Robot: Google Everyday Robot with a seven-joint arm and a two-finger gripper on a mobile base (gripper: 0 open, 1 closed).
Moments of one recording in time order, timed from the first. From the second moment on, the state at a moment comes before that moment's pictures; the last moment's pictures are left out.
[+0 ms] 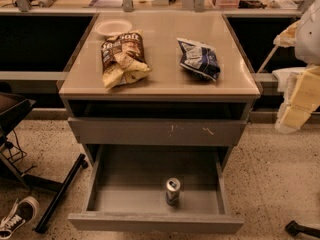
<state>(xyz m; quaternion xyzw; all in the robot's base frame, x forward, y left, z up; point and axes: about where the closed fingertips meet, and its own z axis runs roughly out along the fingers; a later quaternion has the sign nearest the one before) 0.438 -0.216 0.977 -0.60 0.78 -0.04 0.16</state>
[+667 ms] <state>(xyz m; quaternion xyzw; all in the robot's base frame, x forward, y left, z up) 0.435 -0.217 0.967 -0.60 0.78 -0.03 0.17</state>
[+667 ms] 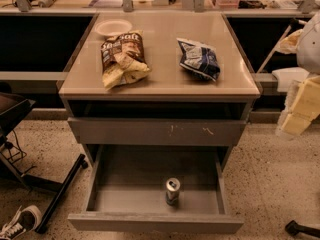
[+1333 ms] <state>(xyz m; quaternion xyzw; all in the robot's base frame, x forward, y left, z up) 0.411 -0.228 0.824 -0.57 0.79 0.07 0.21</state>
